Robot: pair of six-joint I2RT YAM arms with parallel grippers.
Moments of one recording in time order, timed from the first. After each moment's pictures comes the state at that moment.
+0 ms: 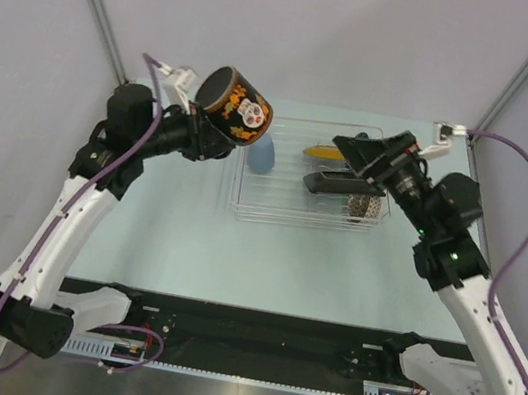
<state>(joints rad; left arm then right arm) -0.23 1.09 1.28 -0.43 0.60 -0.46 0.48 0.99 1.08 0.05 -0.24 1.00</state>
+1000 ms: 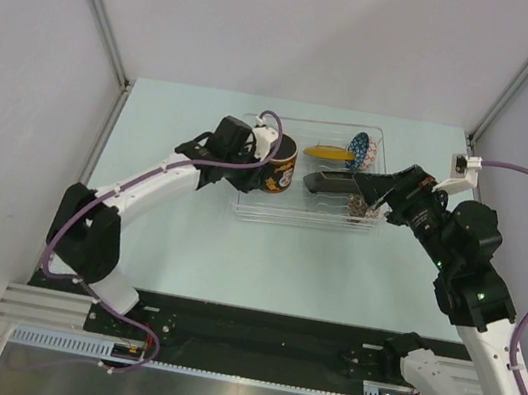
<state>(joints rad) -0.53 1.57 1.24 -0.44 0.17 0.06 0.42 0.74 1.06 -0.36 -0.09 0.73</state>
